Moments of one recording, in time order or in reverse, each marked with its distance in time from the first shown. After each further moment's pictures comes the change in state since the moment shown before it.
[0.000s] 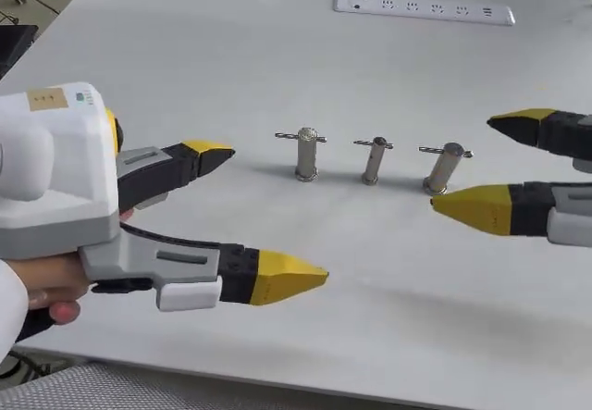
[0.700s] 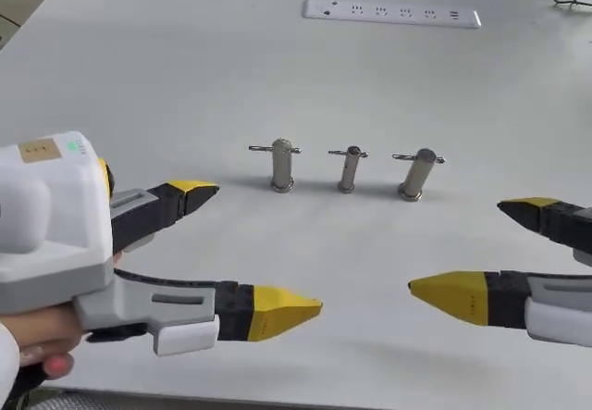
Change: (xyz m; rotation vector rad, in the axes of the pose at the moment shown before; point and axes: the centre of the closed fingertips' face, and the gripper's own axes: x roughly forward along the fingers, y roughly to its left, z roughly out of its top) left arm 0.015 -0.011 -0.017 -0.058 0.046 -0.004; right arm -0.012 0.007 -0.051 0.220 0.096 -0.133
